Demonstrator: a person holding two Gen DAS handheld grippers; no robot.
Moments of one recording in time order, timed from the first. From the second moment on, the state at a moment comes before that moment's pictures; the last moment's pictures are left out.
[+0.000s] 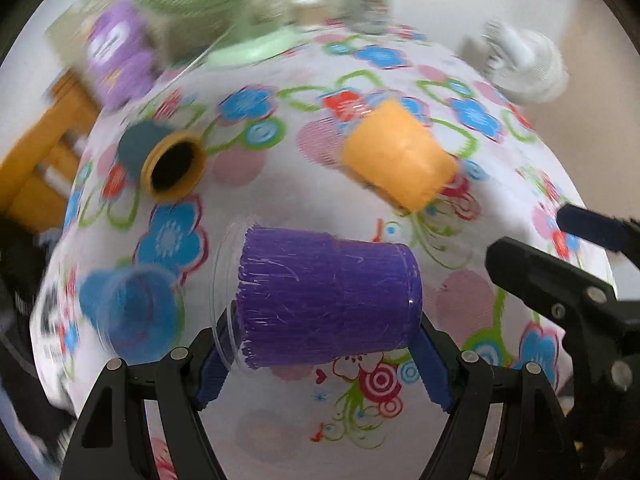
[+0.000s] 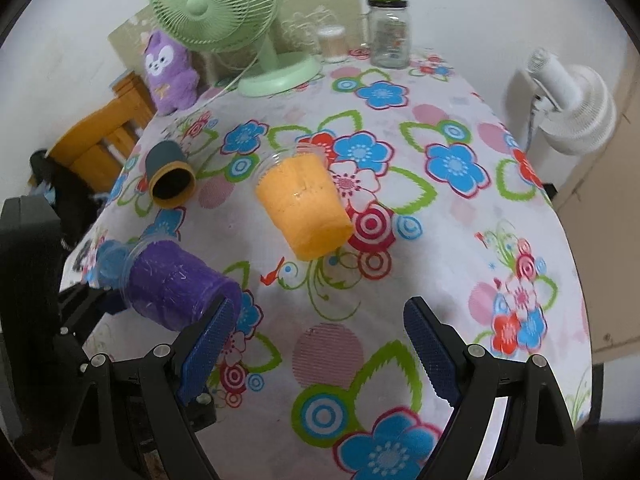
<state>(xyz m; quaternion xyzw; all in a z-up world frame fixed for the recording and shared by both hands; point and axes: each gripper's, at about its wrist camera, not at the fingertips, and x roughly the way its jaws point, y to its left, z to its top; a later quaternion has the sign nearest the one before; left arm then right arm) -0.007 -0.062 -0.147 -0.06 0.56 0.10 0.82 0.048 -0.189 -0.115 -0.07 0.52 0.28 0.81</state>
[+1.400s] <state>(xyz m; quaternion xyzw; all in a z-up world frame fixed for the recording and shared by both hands) -0.044 -0.068 -0.105 -0.19 0.53 0.34 0.75 0.084 -0.183 -0.096 -0.06 0.55 0.40 0.73</state>
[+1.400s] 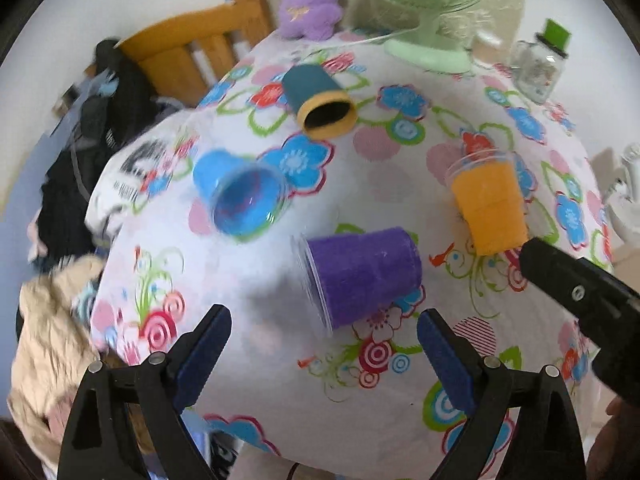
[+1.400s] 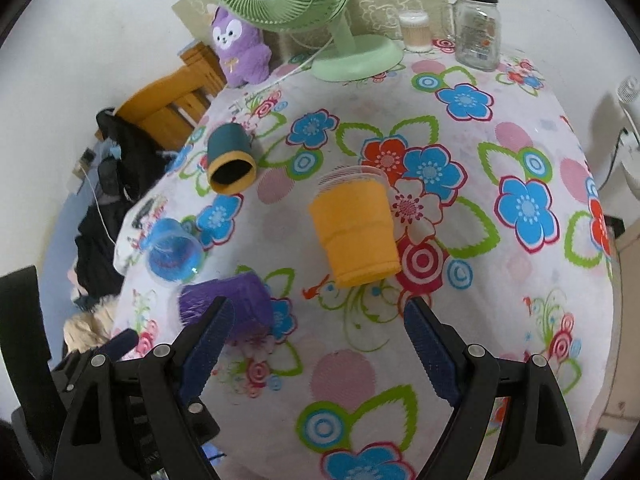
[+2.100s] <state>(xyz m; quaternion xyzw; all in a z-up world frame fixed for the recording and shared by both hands) -0.042 -0.011 -0.092 -0.04 0.55 0.07 0.83 0.010 -0.163 -0.080 0.05 0.53 0.22 0.82</state>
